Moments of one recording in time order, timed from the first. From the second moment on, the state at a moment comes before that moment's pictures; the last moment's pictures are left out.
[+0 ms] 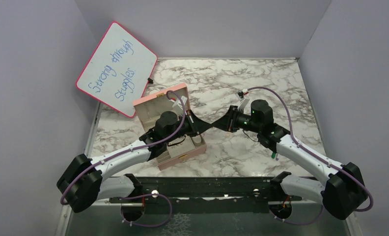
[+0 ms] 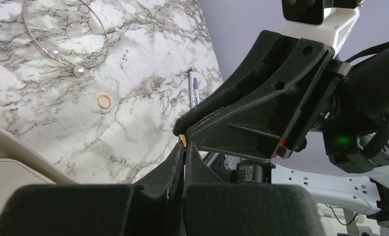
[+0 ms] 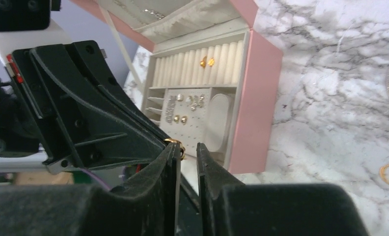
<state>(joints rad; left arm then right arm) -0.80 1.18 0.59 0.39 0.17 -0.98 0.57 1.11 0.67 0.11 -0.47 0.70</state>
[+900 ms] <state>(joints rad) -0.80 1.00 0.60 0.48 0.24 -1.12 0.56 0.96 0.47 0.70 -0.51 1.29</state>
